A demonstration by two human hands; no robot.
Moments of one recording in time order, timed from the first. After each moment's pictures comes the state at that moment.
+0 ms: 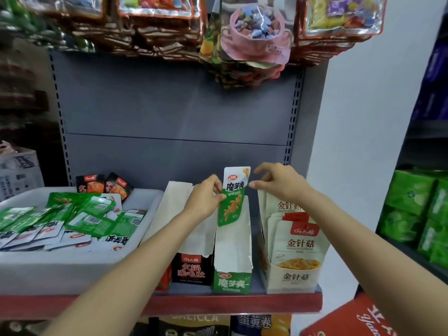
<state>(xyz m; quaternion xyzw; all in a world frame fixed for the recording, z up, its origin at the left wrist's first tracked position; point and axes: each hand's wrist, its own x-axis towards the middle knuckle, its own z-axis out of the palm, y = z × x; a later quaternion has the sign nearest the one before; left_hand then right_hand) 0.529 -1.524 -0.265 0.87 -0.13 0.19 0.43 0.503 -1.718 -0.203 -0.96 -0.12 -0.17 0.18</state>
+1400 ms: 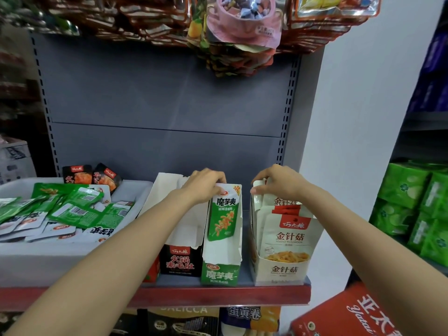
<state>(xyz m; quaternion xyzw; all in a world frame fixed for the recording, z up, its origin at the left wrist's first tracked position) 0.554 -1.539 -0.252 0.96 -0.19 0.15 0.14 0.508 -1.741 -0.214 -0.98 -0.15 -0.10 0.12</state>
